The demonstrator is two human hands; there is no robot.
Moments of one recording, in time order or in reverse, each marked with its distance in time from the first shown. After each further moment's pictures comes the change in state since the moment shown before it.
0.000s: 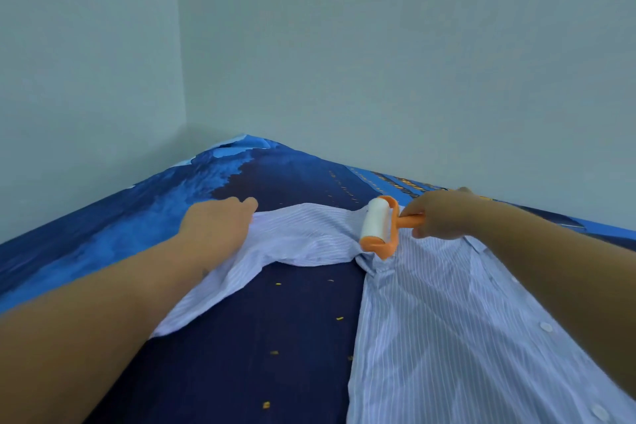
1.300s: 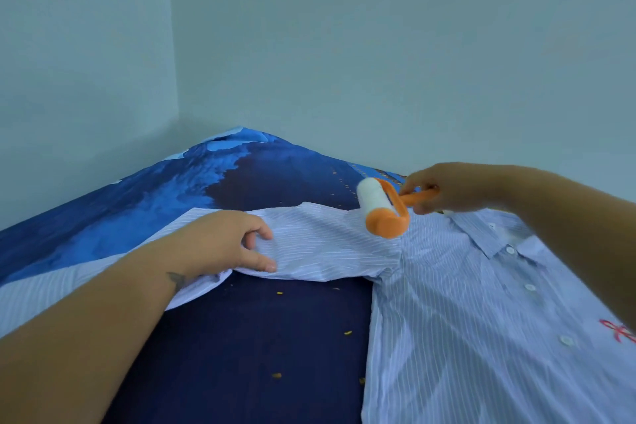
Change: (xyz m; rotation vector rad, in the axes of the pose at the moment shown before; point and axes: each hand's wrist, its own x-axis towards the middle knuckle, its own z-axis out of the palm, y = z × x) left_hand -0.005 -0.010 0.008 -0.830 -0.313 0.038; right_hand 0.013 0.014 -0.034 0.346 0.026 -0.137
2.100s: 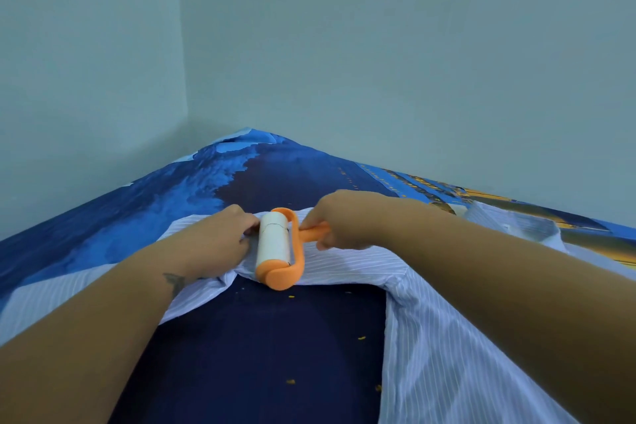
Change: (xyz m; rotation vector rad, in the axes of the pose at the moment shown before) left_hand -0.004 0.004 -0.011 0.378 -0.020 -0.026; right_hand 0.034 -0.140 0.048 -0.251 0.002 -0.356
